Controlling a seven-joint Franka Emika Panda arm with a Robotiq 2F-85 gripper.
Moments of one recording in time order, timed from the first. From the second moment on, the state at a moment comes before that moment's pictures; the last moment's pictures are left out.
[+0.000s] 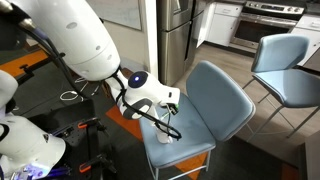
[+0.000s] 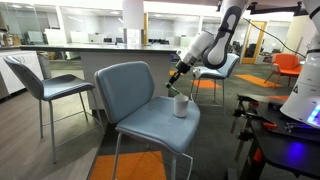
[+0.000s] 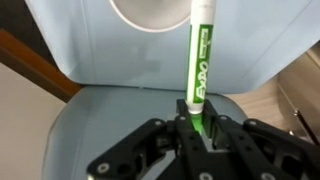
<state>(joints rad) -0.38 0.54 0.19 -2.38 -0.34 3.45 0.04</state>
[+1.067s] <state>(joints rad) -0.42 0.58 0.20 -2.33 -0.42 3.45 -0.10</state>
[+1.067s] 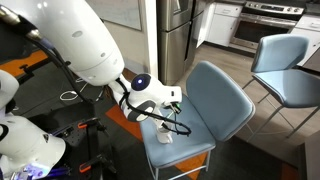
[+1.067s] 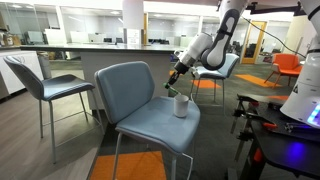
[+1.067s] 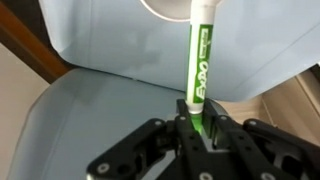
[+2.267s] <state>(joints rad) -0.62 0.70 0.30 -2.29 -0.77 3.40 -0.16</state>
